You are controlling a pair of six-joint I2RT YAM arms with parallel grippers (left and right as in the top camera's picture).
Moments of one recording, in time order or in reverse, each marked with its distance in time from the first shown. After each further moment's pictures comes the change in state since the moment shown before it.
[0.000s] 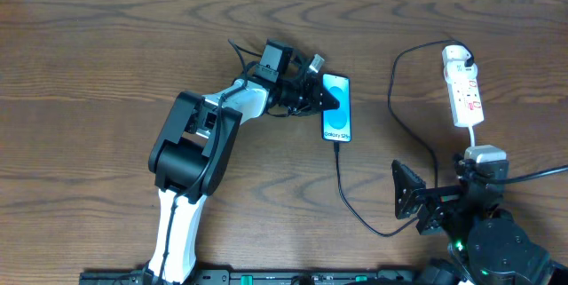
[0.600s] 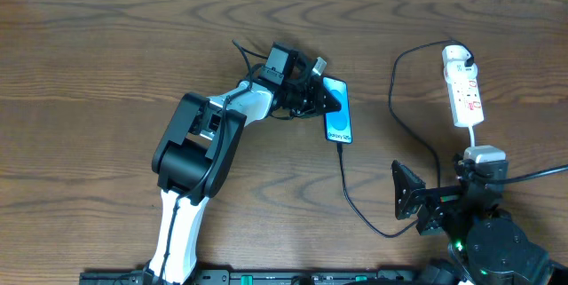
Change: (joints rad) left arm -0.026 0.000 0.000 -0.013 -0.080 0.008; right arm 0.000 0.000 0.000 -0.006 0.000 0.000
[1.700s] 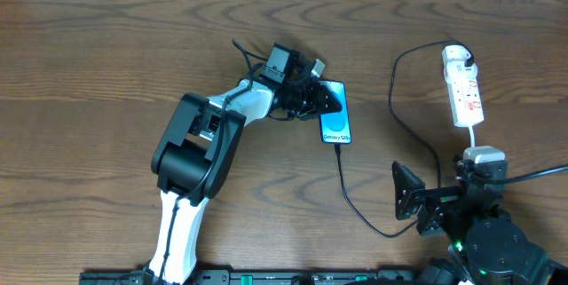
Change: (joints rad) left arm -0.002 -0.004 0.015 -0.091 -0.055 0.003; right arm 0.000 0.000 0.000 -0.011 0.000 0.000
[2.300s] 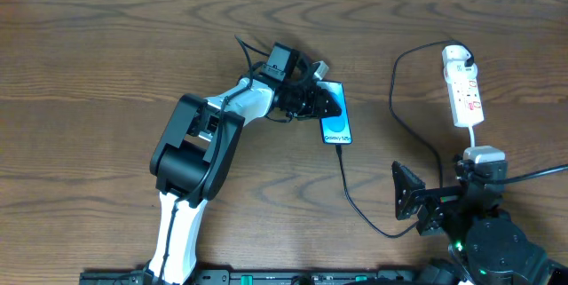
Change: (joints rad) left arm -0.002 -0.011 0.011 -0.084 0.000 0.209; right arm 0.000 0.000 0.000 0.002 0.000 0.000
